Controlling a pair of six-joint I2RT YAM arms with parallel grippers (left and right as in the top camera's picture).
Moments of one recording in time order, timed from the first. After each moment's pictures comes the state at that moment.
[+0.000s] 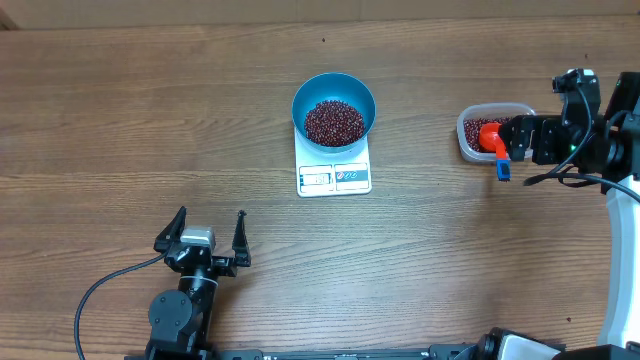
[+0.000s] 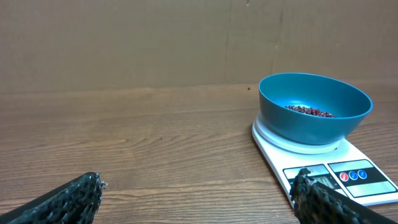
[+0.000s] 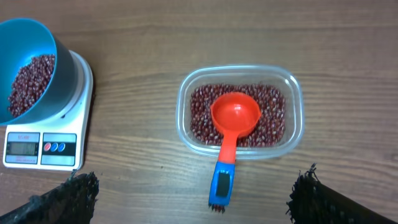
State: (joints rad) left arm -0.15 0.01 0.01 -0.08 -0.05 -0.02; right arm -0.31 1.39 1.34 -0.93 -0.36 -0.25
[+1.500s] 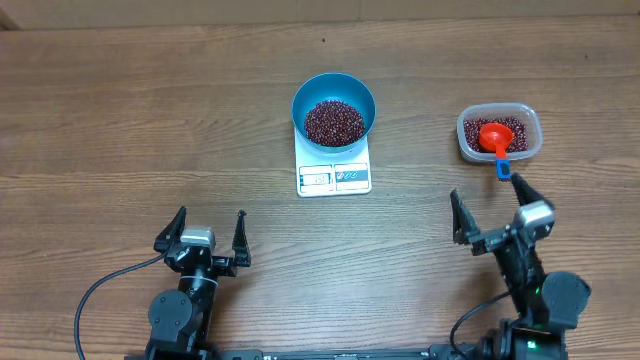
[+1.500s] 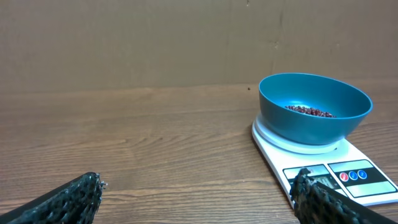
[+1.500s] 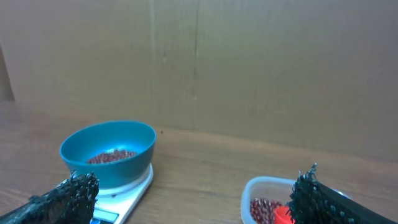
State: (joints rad) left arm -0.15 0.01 0.01 -0.08 -0.05 -0.02; right arm -0.17 0.31 0.05 0.35 -0.45 0.01
